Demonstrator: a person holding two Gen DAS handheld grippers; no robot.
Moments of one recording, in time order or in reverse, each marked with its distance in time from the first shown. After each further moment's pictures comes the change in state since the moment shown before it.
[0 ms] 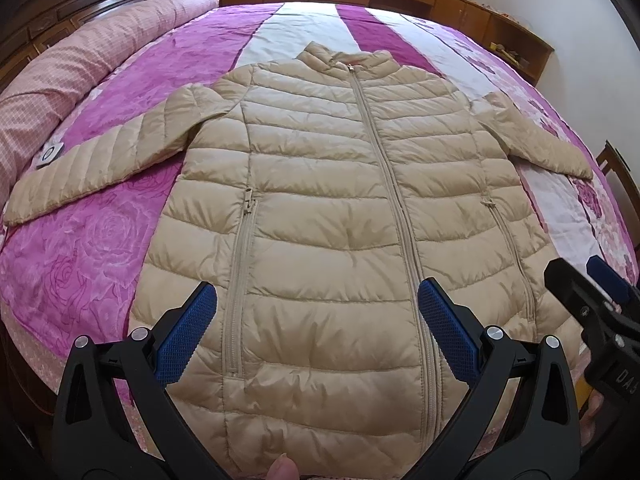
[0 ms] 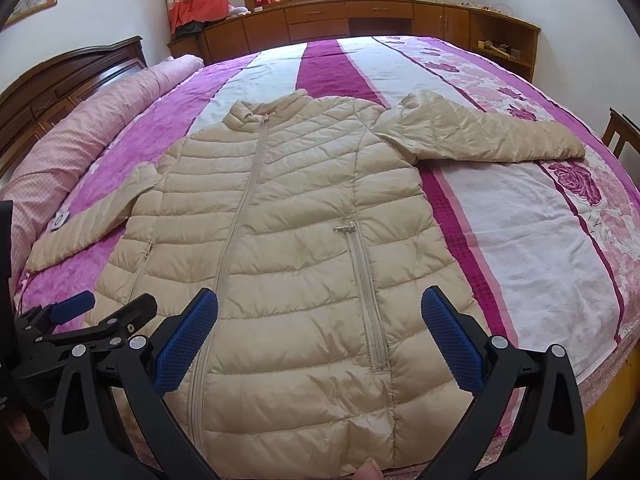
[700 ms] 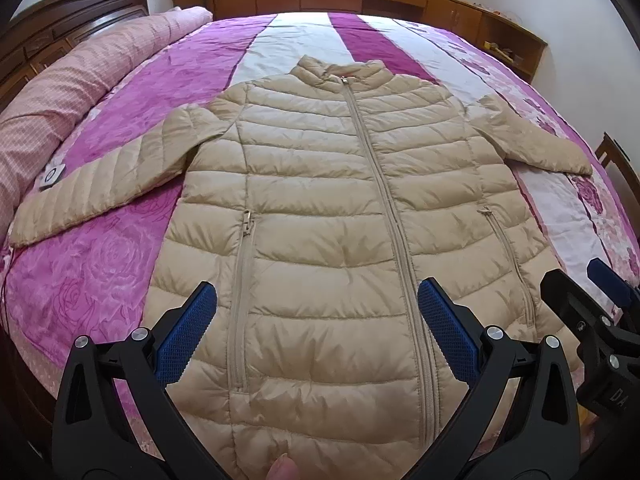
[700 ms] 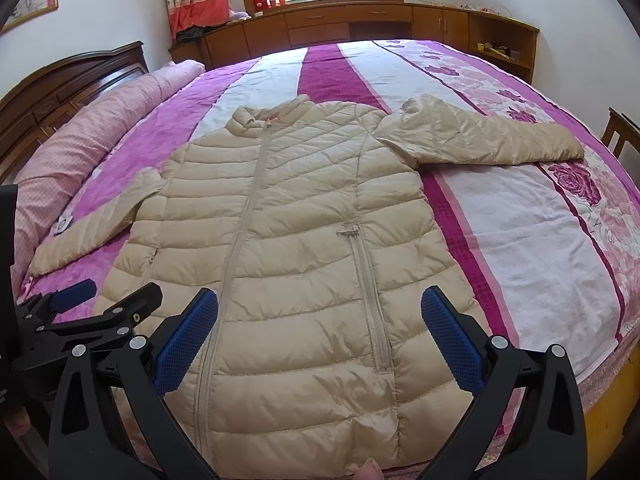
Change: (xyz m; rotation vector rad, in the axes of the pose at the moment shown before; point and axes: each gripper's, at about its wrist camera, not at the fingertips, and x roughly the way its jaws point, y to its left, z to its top) left arm -0.007 -0.005 0.009 0.033 -0.032 0.017; right arm -0.004 0.002 0.000 0.006 -0.014 0.011
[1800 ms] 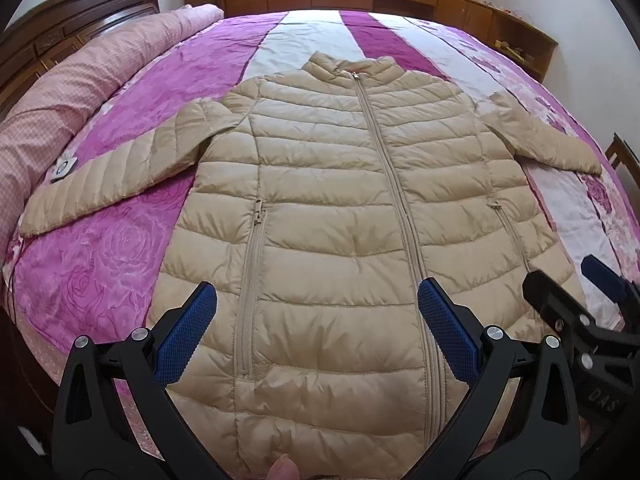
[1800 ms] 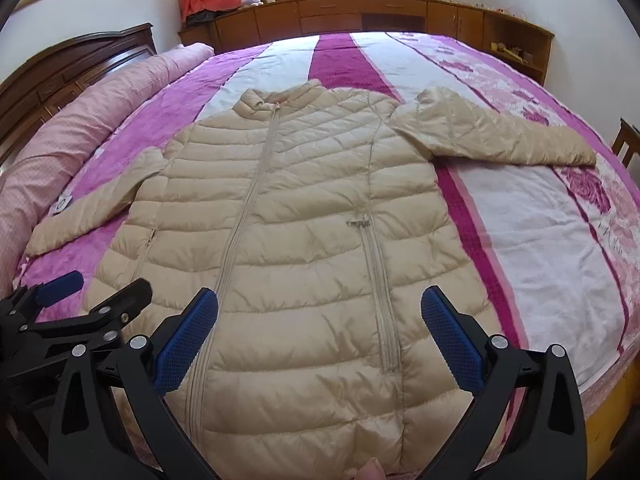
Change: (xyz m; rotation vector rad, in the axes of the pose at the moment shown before) left arm -0.001 -0.001 -0.007 -0.004 0.006 0.048; right arm 0.017 0.005 -0.005 -0.043 0.050 0.011
